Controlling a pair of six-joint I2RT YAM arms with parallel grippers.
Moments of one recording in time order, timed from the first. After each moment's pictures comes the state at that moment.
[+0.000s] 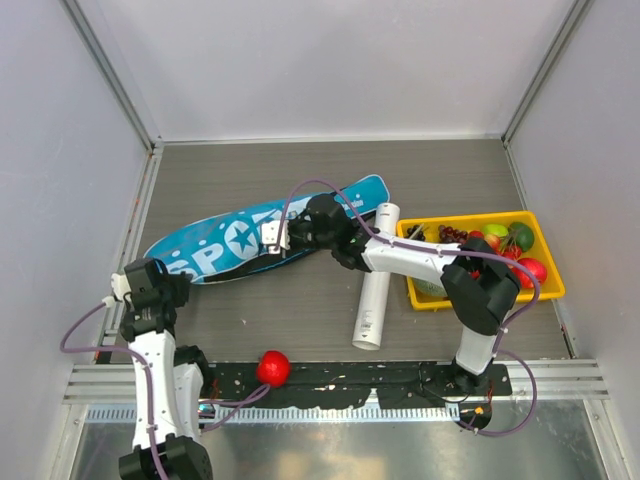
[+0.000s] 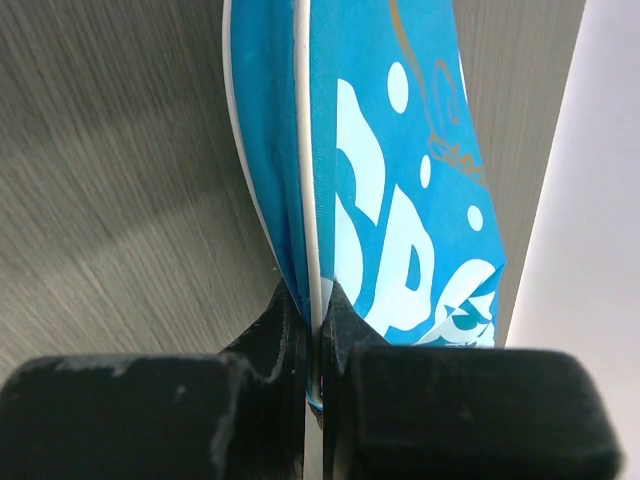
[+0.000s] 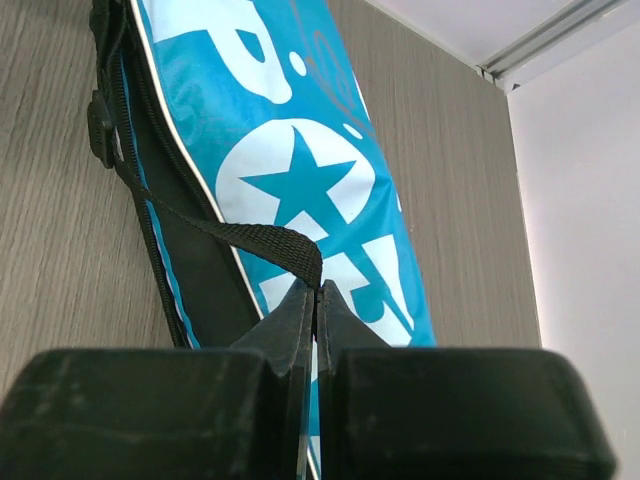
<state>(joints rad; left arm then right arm) 0.33 0.61 0.49 -0.63 0.00 -1.22 0.89 1.79 1.22 0.26 -0.44 -0.80</state>
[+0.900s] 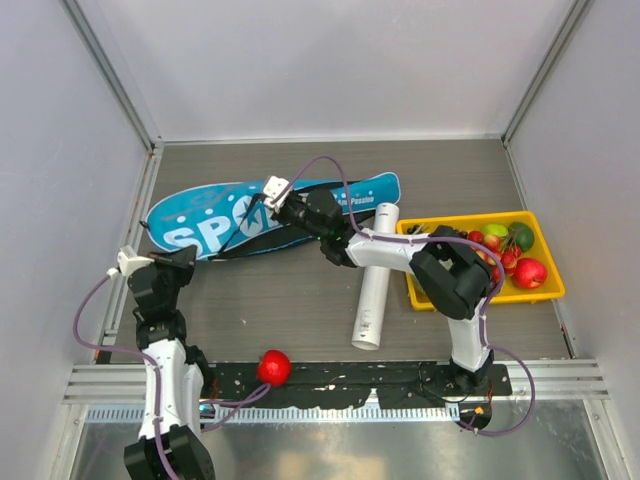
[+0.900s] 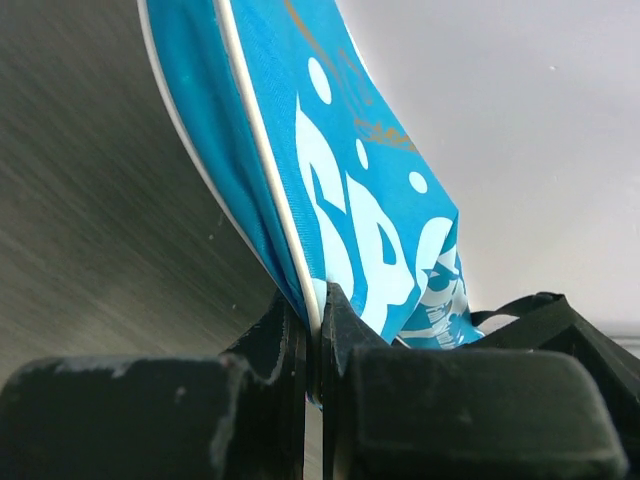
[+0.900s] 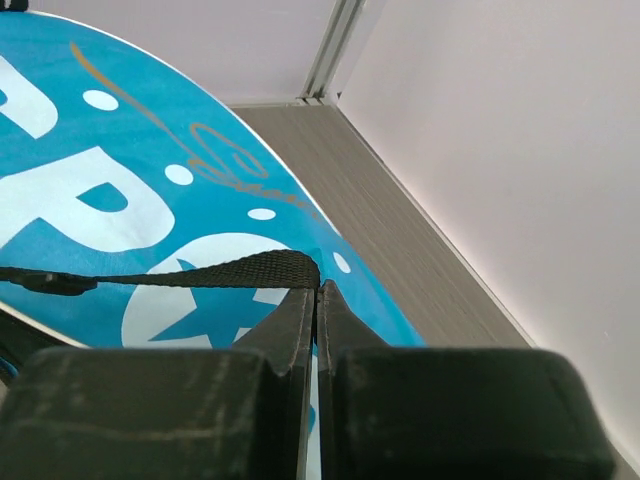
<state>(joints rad) 0.34 0.57 0.24 0.07 0.21 -1.00 0.88 1.97 1.30 0.72 -0.11 -0.40</state>
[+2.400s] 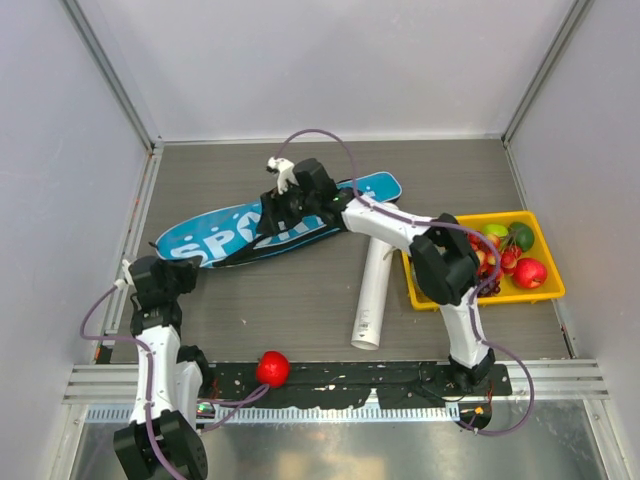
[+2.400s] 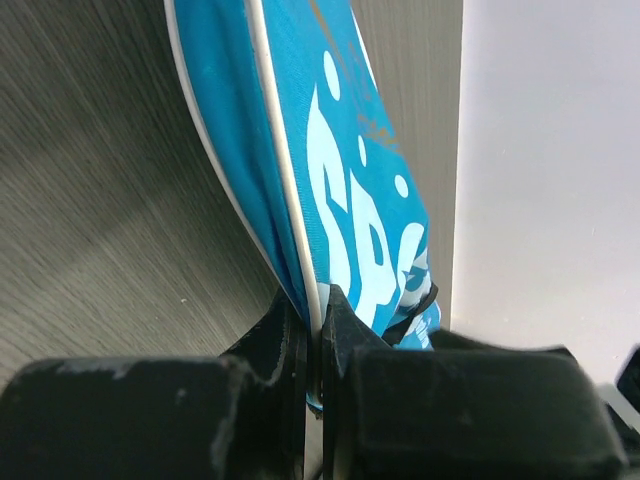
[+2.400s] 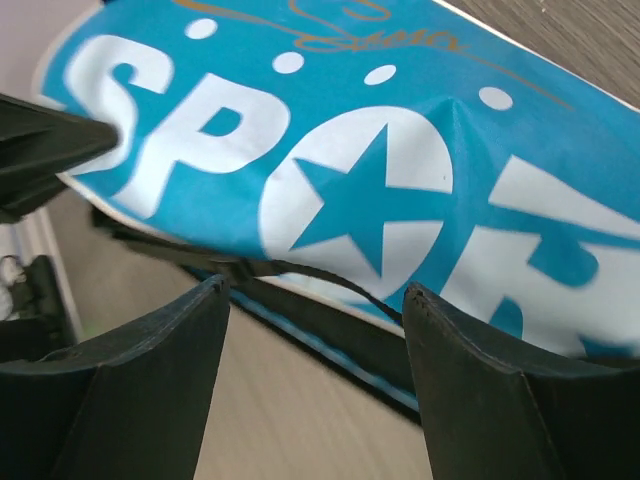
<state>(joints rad) 0.33 0.69 0.33 -0.17 0.19 -1.19 0.77 2.14 1.71 -0.11 -0.44 0.22</state>
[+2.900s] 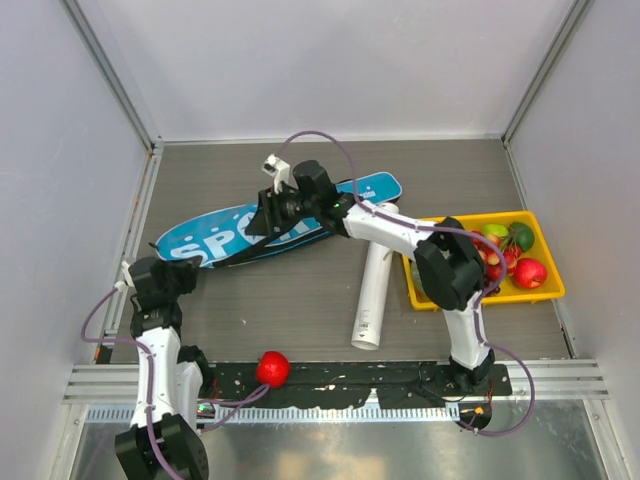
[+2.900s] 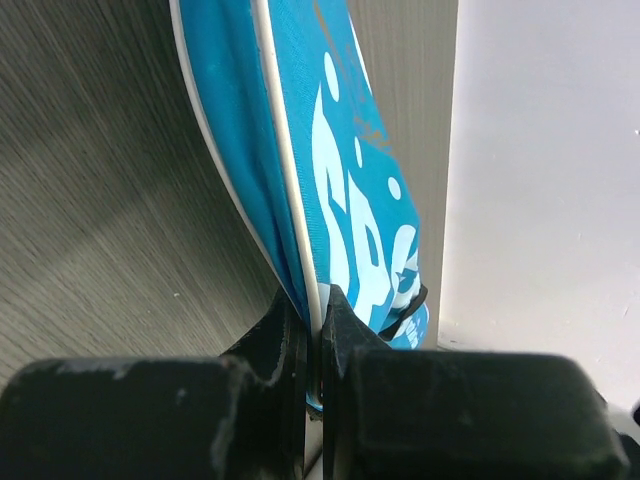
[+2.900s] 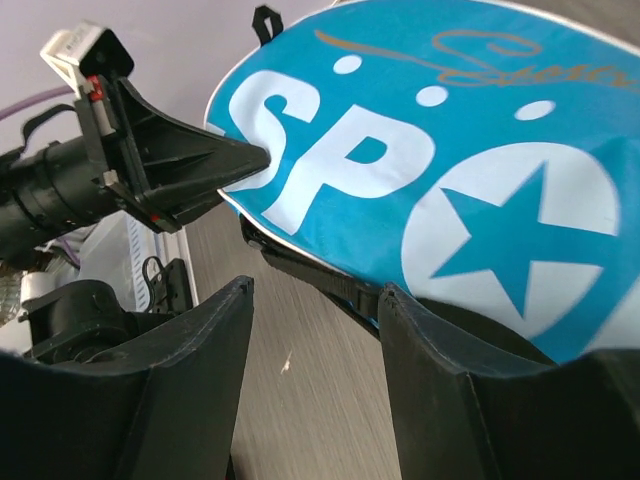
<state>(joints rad) 0.33 0.68 0.33 -0.19 0.19 -1.23 0.79 2.01 1.58 0.06 -0.58 0.44</state>
